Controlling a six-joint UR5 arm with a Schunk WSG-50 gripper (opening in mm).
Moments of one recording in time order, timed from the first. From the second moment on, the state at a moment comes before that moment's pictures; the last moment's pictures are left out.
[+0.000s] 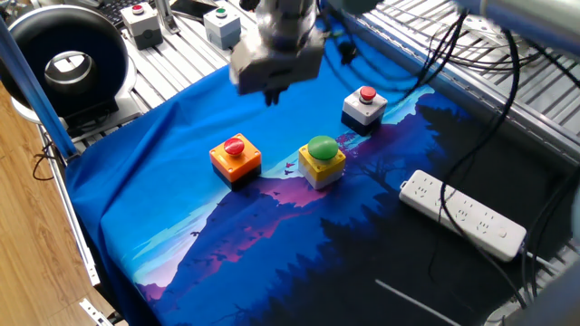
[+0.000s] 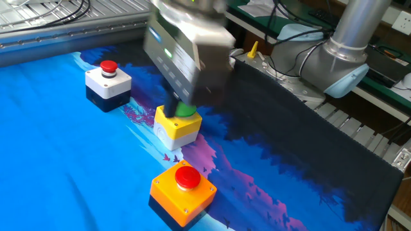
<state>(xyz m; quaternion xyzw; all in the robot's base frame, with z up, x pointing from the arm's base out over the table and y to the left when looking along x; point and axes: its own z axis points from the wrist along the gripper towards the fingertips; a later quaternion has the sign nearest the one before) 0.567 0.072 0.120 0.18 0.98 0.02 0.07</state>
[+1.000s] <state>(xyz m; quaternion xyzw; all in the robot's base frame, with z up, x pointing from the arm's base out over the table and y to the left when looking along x) 0.551 0.093 0.102 0.18 0.98 0.01 0.07</state>
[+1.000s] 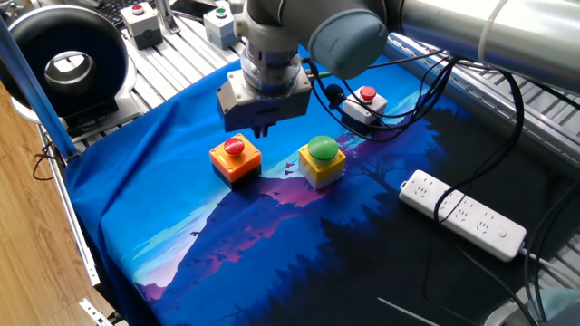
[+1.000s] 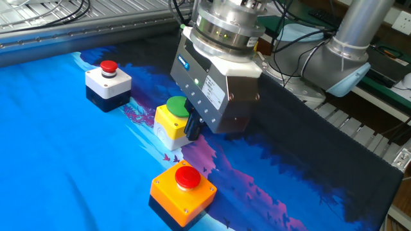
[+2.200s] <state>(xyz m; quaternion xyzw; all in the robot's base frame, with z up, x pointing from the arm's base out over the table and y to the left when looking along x) 0.523 0.088 0.099 0.01 1.00 -0.01 0.02</state>
